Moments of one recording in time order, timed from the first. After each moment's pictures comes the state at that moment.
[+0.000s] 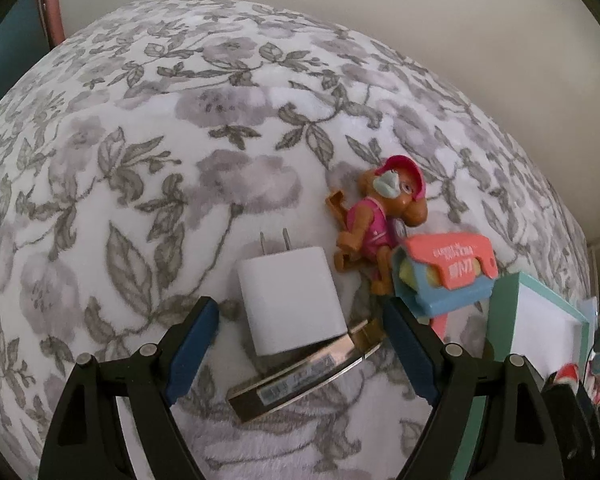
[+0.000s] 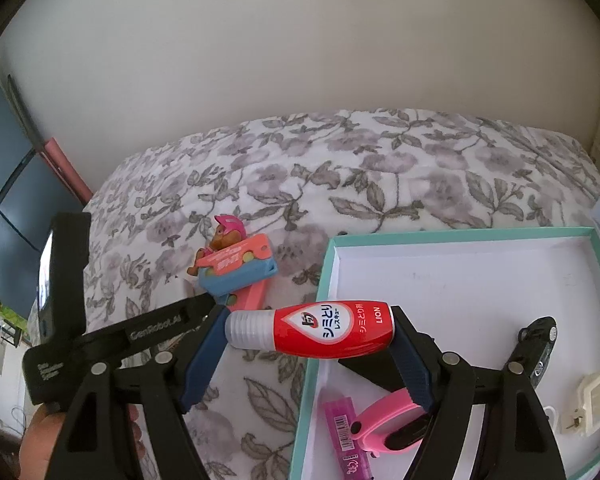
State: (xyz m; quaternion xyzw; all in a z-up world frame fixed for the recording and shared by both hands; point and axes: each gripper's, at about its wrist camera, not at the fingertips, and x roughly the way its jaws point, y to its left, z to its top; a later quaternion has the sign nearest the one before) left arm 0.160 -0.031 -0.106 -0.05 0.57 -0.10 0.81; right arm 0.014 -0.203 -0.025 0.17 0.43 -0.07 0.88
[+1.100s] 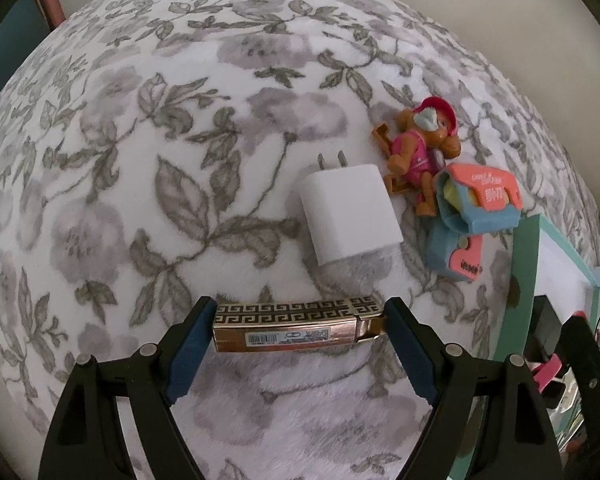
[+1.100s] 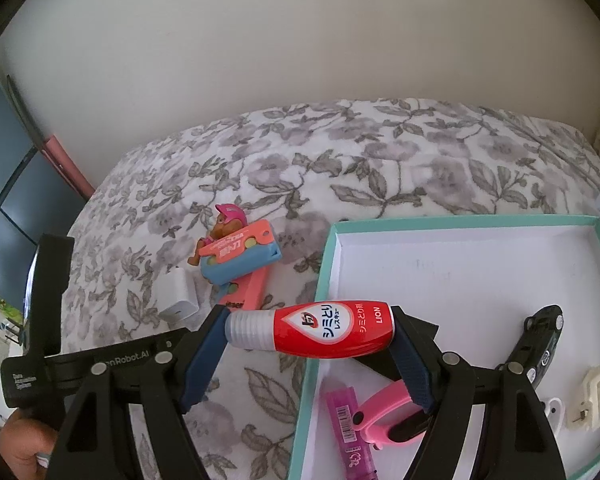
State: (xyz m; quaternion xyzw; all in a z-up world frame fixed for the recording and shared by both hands) left arm 0.125 0.003 -0.109 -0.02 0.64 -0.08 0.77; right arm 0.011 -0.203 -0.030 0.18 0.44 -0.07 0.88
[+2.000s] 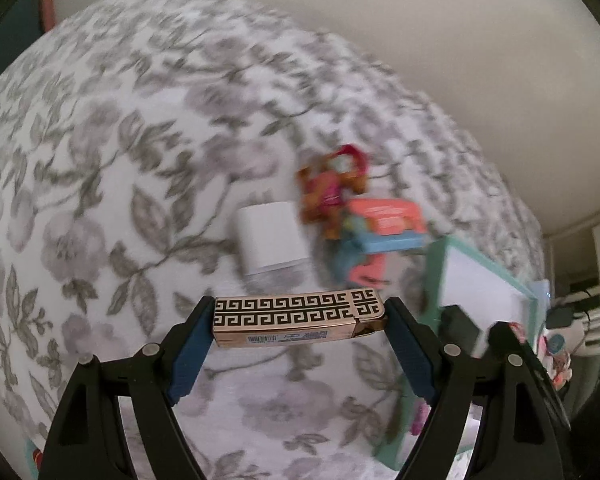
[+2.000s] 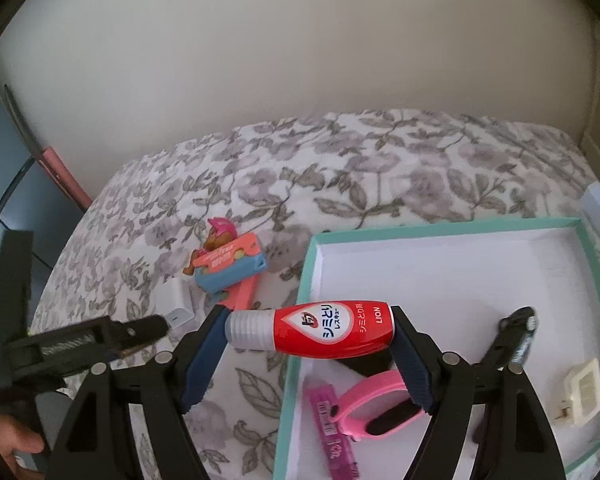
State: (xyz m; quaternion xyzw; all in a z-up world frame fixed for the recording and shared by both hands) left arm 0.088 0.006 -0.045 -0.09 0.59 -0.15 0.79; right arm -0.003 -0.218 -0.013 0.19 0.43 -0.09 0.88
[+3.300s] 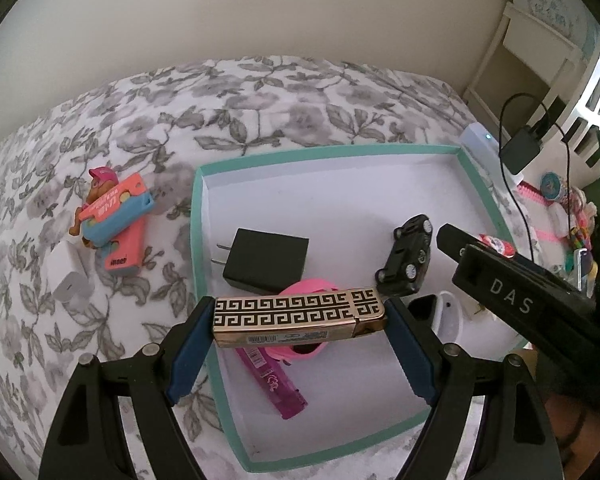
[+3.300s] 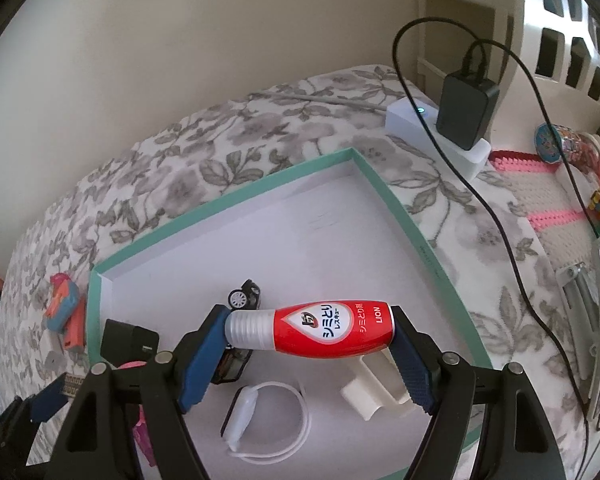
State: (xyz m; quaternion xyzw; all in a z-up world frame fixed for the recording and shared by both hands) left arm -0.010 -0.183 -0.035 0.13 0.52 -0.30 0.79; right arm -0.090 -0.349 -0.039 0.25 0.45 -0.29 0.81
